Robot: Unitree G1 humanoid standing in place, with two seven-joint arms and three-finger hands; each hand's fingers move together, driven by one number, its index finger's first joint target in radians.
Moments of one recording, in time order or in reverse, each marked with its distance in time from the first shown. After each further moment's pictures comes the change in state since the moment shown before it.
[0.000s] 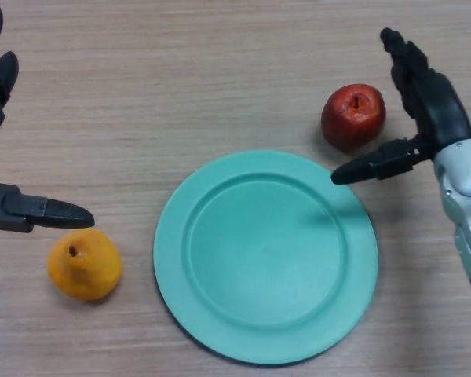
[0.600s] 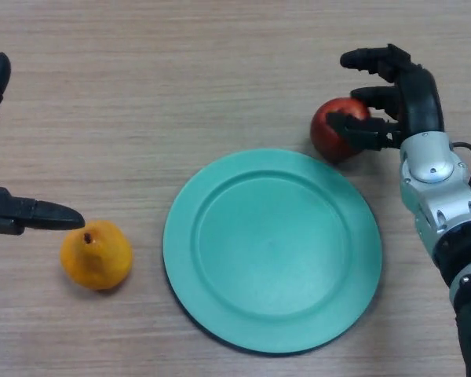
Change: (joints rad) left arm 0.014 0.003 0.023 0.015 -0.041 -0.017 0.016; right arm -0.192 0.077 -0.033 0.386 0.028 -0.117 -0.247
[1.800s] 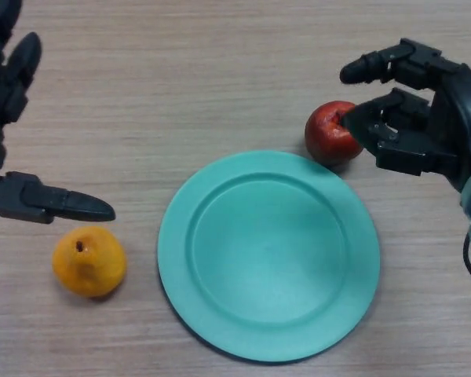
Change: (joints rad) left arm -0.042 -0.003 -0.086 -0.055 0.002 0.019 0.035; right arm 0.545 -0.091 0.048 -1.462 0.289 0.802 0.292
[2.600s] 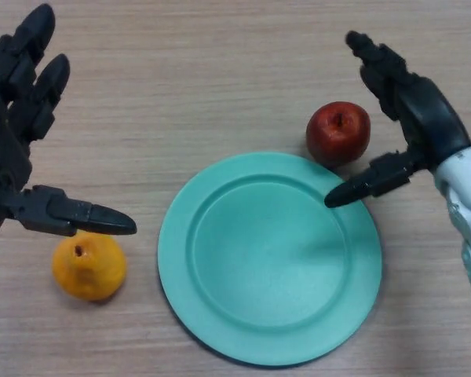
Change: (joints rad) left arm 0.021 -0.047 -0.044 -0.006 0.058 0.024 0.003; right arm -0.236 -0.002 0.023 0.776 -0.368 -0.666 0.129
